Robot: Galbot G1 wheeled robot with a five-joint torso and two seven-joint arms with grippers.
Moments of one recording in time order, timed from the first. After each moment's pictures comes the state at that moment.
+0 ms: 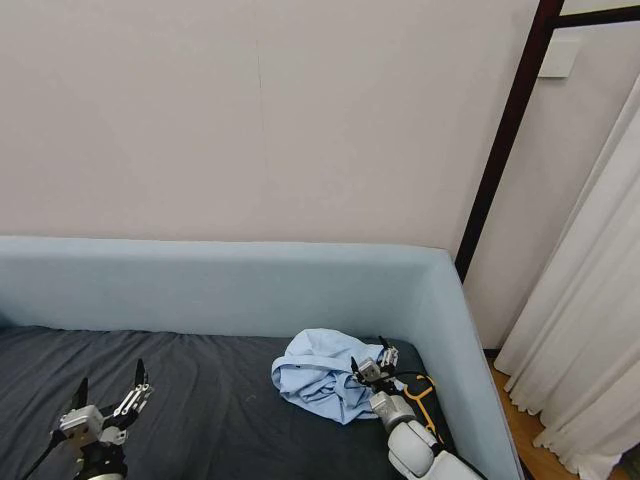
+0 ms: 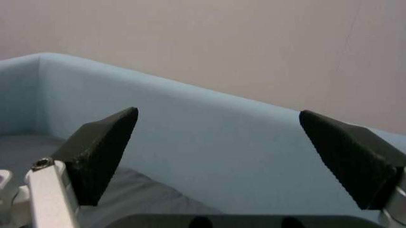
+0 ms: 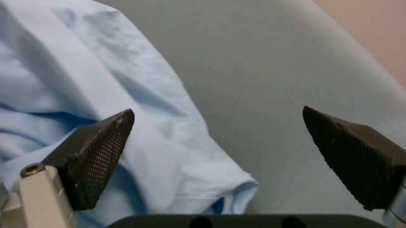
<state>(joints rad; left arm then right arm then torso) 1.60 -1.39 -0.75 -1.99 -0.40 -0.31 -0.20 -0.81 1.22 -0.19 1.19 -0.15 0.07 0.33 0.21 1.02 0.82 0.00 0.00</state>
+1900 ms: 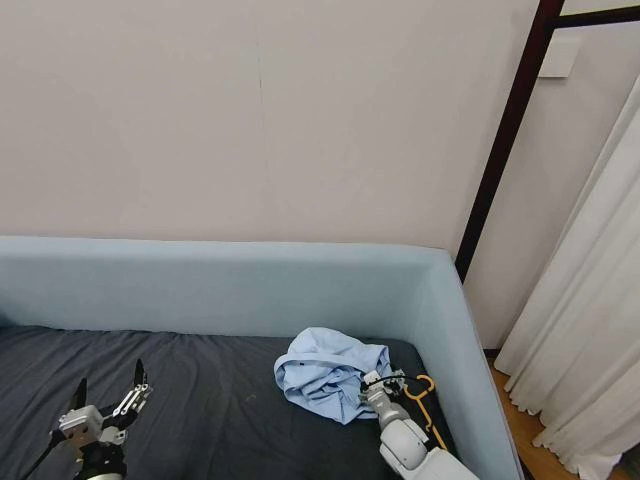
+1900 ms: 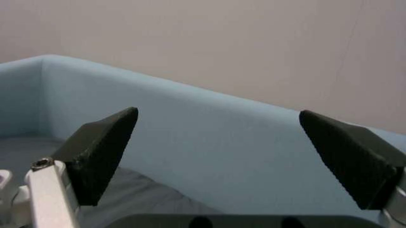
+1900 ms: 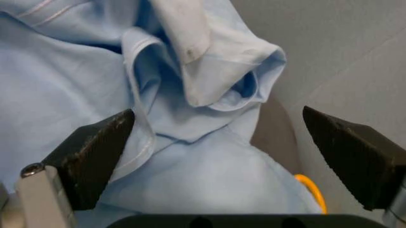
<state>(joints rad) 1.59 -1.38 -0.75 -1.98 -0.39 -0.32 -0.21 -0.76 1.26 -0.21 1.12 0.11 -0.27 0.35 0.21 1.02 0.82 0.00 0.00</state>
